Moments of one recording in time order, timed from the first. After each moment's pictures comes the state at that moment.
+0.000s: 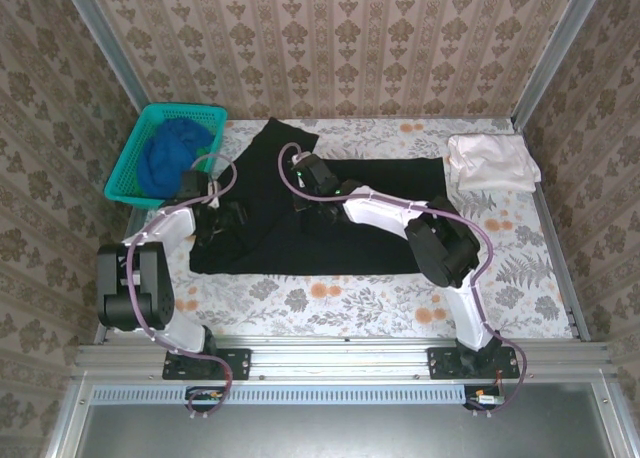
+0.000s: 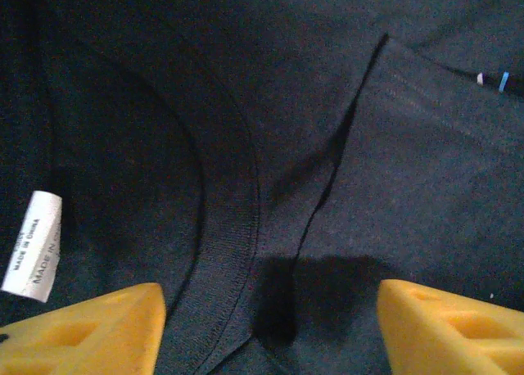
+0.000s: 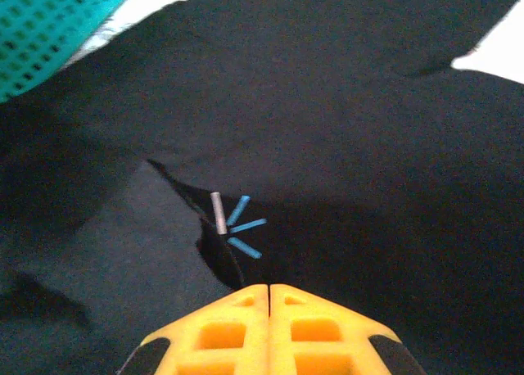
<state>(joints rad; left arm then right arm) -0.04 1.55 0.89 -0.44 0.21 -0.29 0.71 2.14 1.58 -0.14 0.12 0.34</state>
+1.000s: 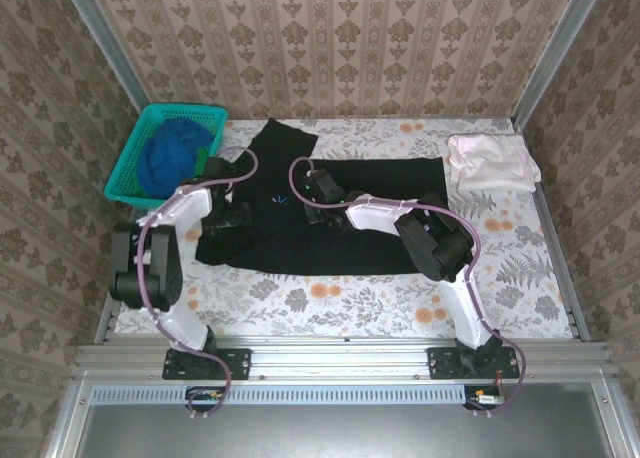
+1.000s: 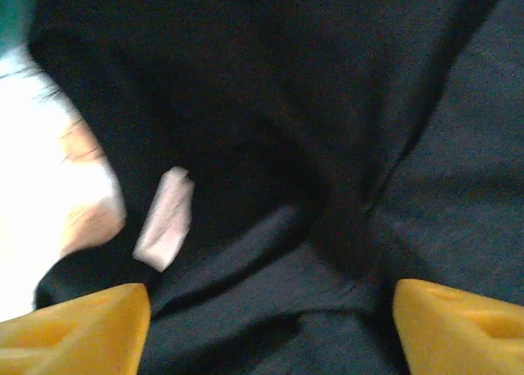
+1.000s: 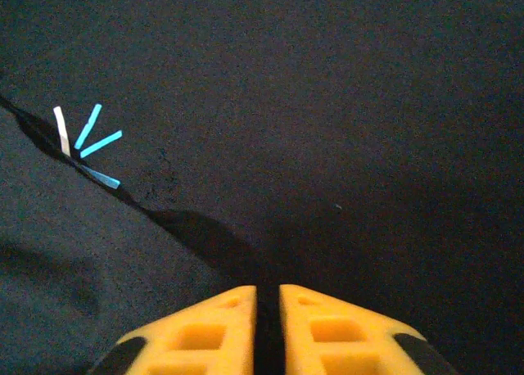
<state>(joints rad) -0.16 1.64 1.06 -0.69 -0.08 -0.27 0.69 2.19 1.48 -0.13 0.13 0.40</state>
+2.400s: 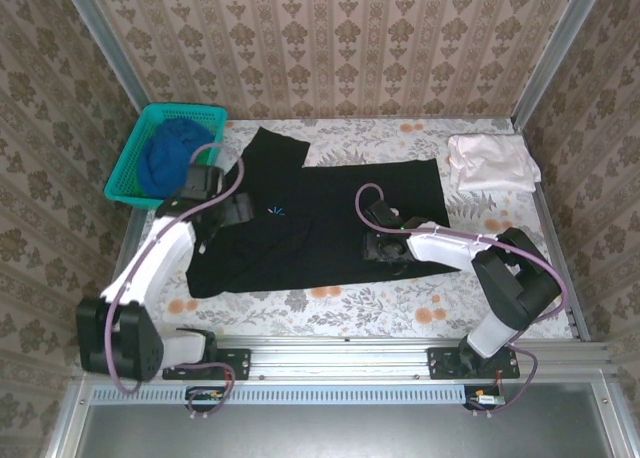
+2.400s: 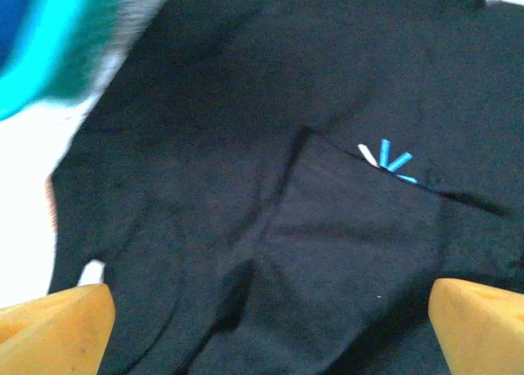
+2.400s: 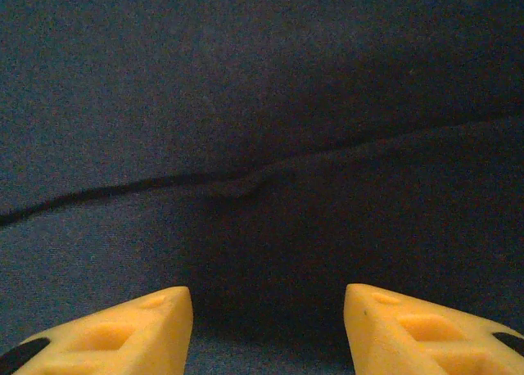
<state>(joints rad) -0.24 1.33 1.01 -0.66 -0.05 -0.33 0.61 1.62 0.86 -0.41 0.16 0.65</state>
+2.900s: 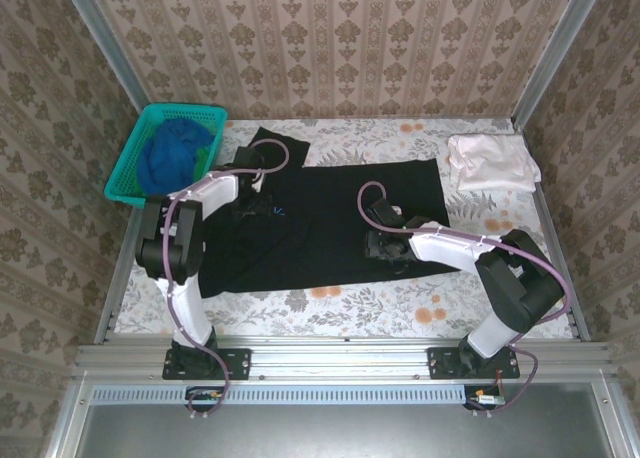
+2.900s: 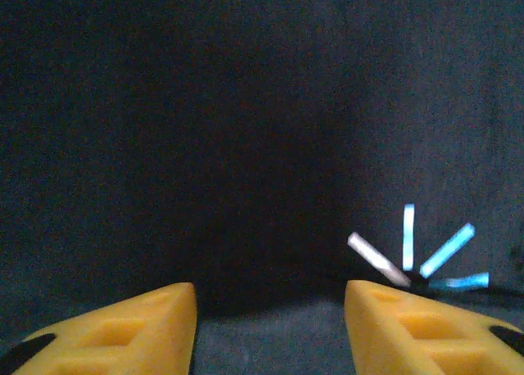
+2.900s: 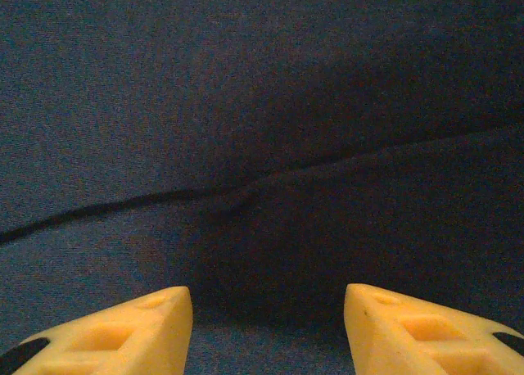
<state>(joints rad) -0.29 1.94 1.31 -0.62 0.00 -0.16 0.60 1.61 0.86 -0.41 0.18 0.66</state>
